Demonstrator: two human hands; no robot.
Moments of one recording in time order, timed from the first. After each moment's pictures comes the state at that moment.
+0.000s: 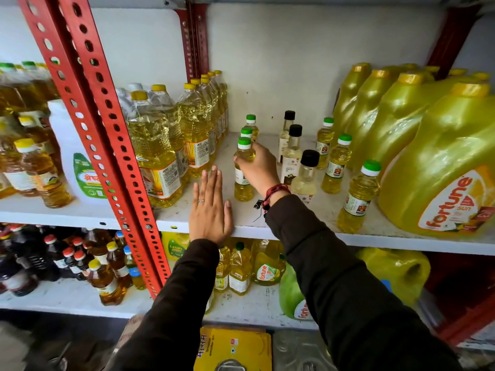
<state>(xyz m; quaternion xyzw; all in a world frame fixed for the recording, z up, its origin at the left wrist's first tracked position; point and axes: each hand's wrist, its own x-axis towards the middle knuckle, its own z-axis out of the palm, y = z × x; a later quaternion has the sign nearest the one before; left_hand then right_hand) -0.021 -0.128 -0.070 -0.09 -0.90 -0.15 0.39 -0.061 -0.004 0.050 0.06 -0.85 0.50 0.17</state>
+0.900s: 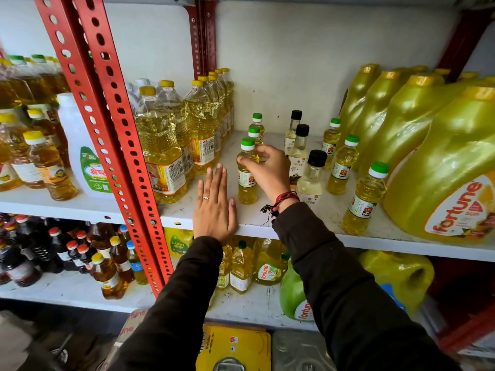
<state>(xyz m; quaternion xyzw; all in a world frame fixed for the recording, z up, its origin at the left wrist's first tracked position) -0.023 -0.128 -0.072 -0.08 -0.91 -0.14 0.39 -0.052 0.004 0.040 0.04 -0.79 0.57 0.22</state>
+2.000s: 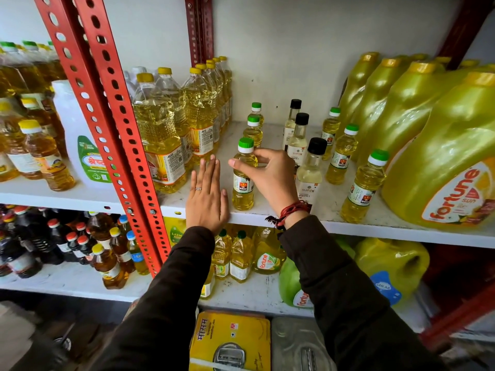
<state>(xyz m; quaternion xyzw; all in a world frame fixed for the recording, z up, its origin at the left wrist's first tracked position) -0.023 -0.148 -0.080 -0.10 -0.90 -0.15 0.39 0.001 0.010 0.035 0.11 -0.80 0.53 0.24</state>
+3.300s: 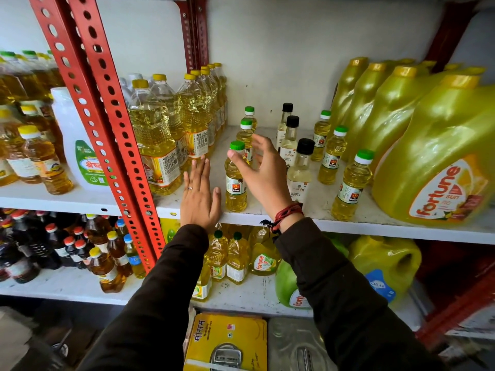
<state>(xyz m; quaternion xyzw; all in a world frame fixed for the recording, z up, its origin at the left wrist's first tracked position) -0.020 -0.148 -0.073 -0.11 -0.88 -0.25 0.39 0.014 0.011 0.041 0.11 -0.81 0.53 0.24</state>
